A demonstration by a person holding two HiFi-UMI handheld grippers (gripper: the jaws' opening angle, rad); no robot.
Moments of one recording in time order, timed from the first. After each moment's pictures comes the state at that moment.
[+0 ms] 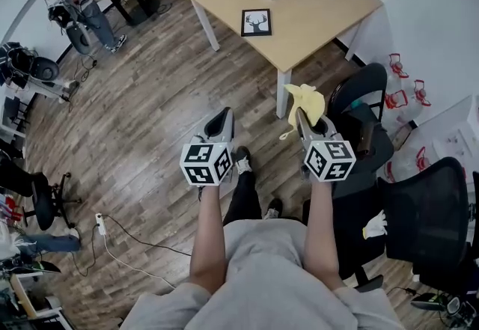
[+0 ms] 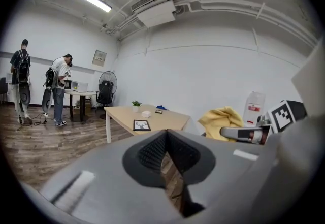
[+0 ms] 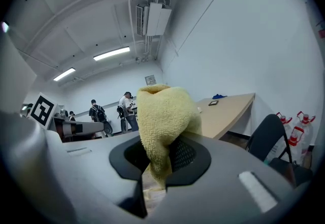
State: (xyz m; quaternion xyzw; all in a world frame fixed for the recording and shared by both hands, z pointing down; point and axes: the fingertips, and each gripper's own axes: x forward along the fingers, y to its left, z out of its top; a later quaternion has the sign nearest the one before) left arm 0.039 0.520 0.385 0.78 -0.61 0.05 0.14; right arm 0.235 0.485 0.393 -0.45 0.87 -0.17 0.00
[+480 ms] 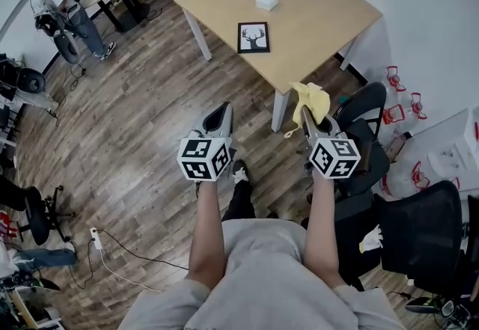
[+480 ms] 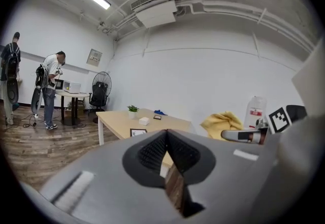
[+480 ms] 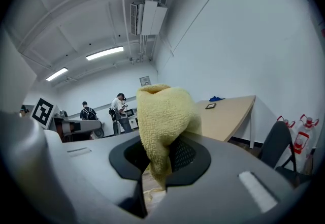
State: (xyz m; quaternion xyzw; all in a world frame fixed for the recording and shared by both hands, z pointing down) left arm 0.010 0.401 0.374 0.80 -0.59 0.03 0.14; right arm 0.225 0.374 0.388 -0.48 0.86 -0.18 0.01
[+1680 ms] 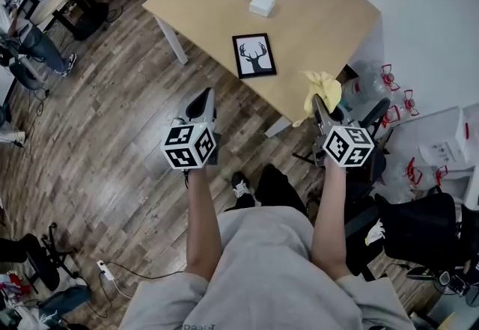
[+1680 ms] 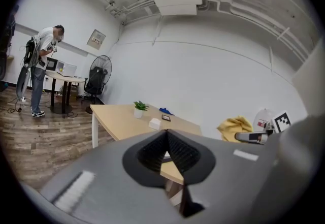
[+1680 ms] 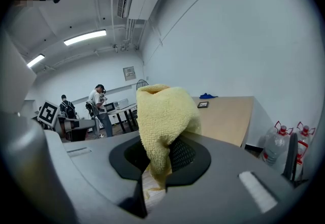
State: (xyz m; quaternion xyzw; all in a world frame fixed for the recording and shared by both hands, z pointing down) left arm -0.142 0.152 0.406 0.81 -0.55 0.01 0.21; right arm 0.149 0.163 0.396 -0.55 0.81 -0.19 -0.05
